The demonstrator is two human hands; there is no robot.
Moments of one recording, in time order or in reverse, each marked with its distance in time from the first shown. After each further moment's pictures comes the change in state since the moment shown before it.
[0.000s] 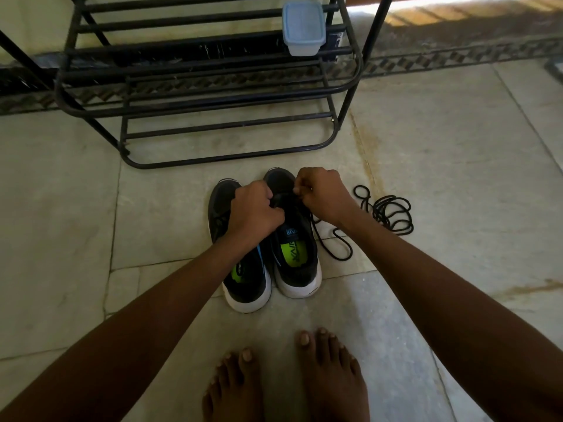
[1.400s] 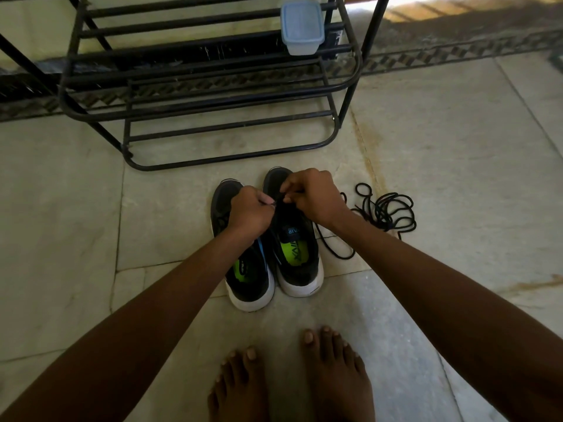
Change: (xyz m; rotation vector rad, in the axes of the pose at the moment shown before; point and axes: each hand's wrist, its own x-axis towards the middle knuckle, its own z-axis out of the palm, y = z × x) left_hand 0.014 -0.018 0.013 -0.238 -0.023 -0.180; right_hand 0.002 -0.005 0.016 0.157 -0.004 -0.053
